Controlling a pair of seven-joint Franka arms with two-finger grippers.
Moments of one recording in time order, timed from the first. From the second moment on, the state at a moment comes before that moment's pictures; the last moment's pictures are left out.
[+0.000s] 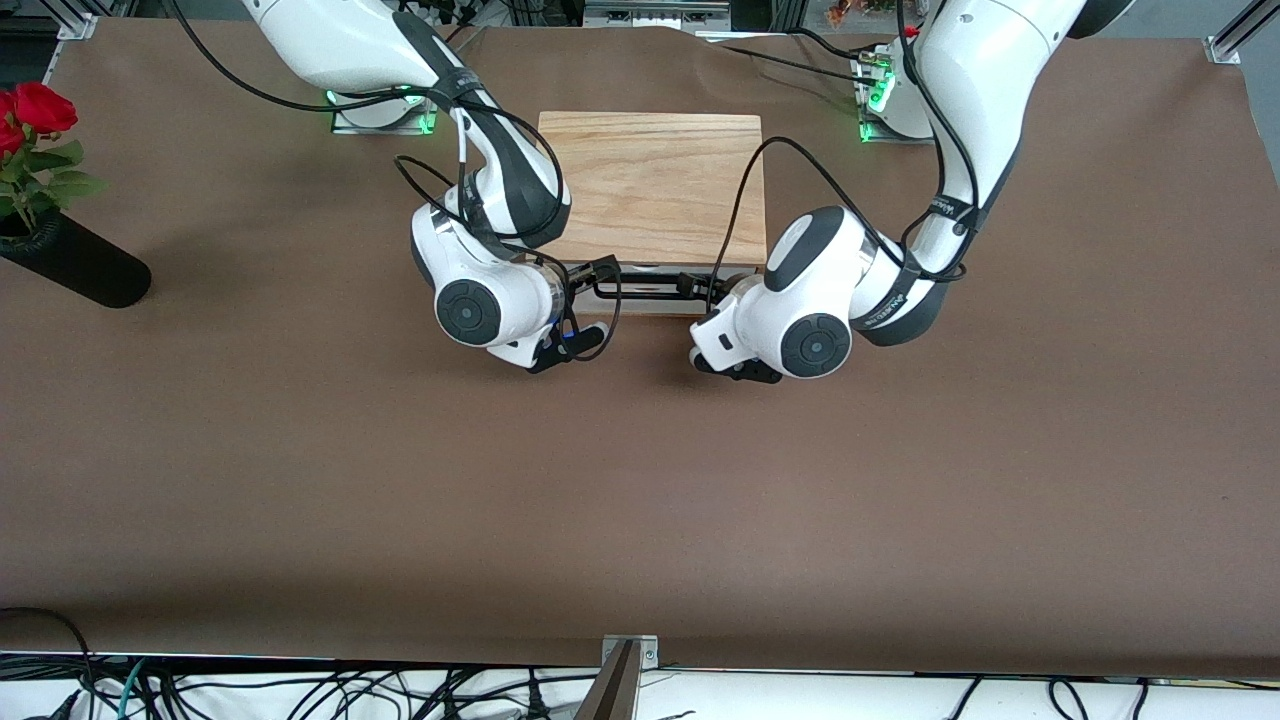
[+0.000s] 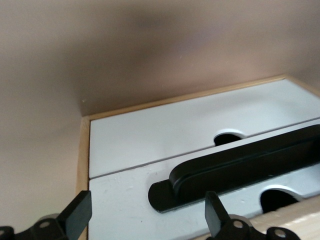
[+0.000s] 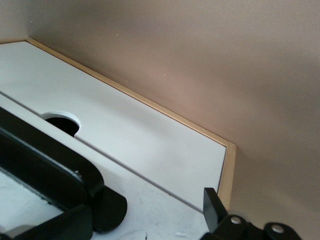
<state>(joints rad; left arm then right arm) -0.26 0.67 -0.33 -1.40 -0.28 1.66 -0.34 0.49 0.62 0.12 -1.56 0.38 1.84 0.02</state>
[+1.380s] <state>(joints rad) 0.08 0.35 -0.21 -1.26 0.05 1.64 -0.32 0.43 0.61 -0.21 -1.23 0.24 1.90 -0.04</state>
